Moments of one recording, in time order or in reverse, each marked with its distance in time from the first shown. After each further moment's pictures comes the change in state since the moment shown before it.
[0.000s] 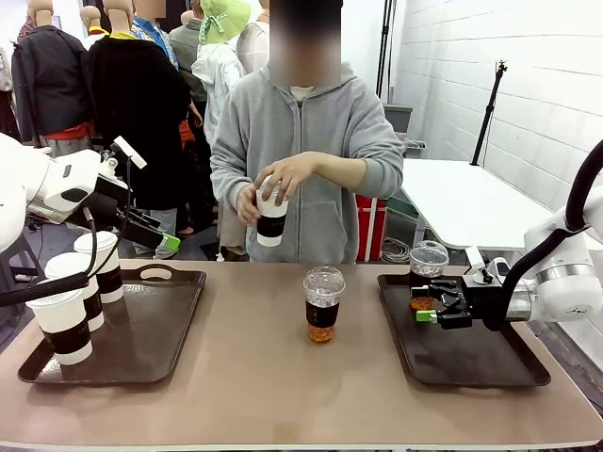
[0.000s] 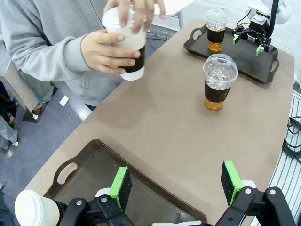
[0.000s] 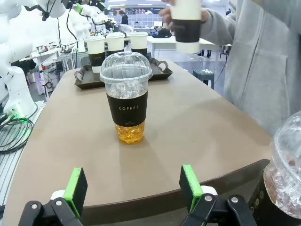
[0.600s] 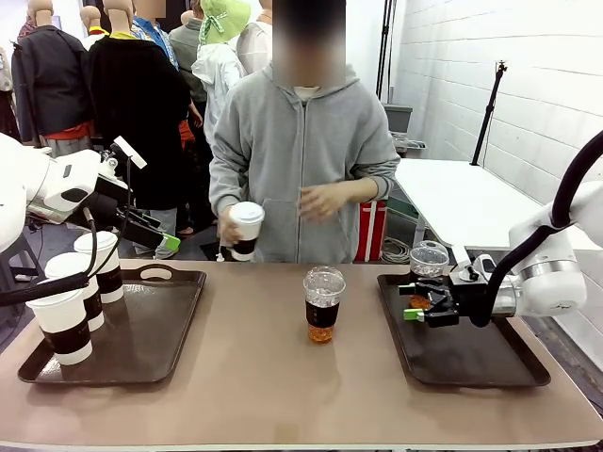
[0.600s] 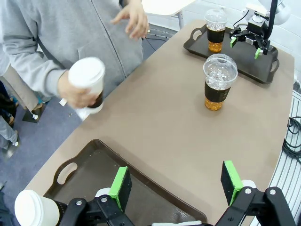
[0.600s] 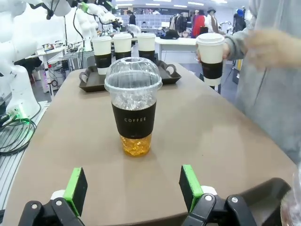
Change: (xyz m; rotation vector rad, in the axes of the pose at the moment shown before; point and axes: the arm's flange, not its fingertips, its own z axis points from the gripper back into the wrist) left arm 0.000 0.000 0.000 0.000 0.000 0.000; right arm 0.011 0.000 -0.033 0.042 -0.001 0.020
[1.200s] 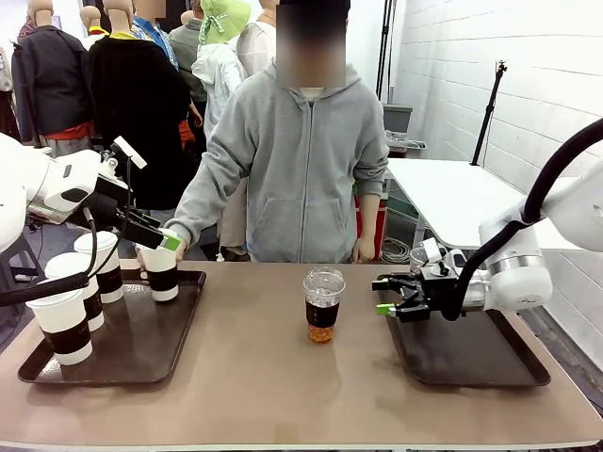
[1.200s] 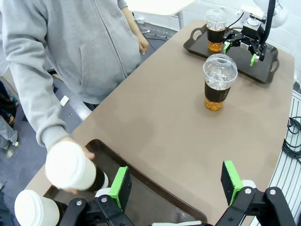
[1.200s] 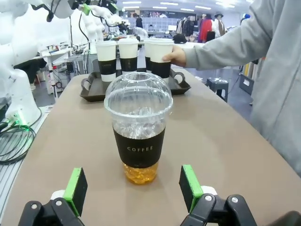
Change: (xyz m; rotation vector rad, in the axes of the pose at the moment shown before) left arm 0.000 0.000 0.000 0.000 0.000 0.000; right arm 0.014 -0.004 -0.058 0.034 -0.012 0.011
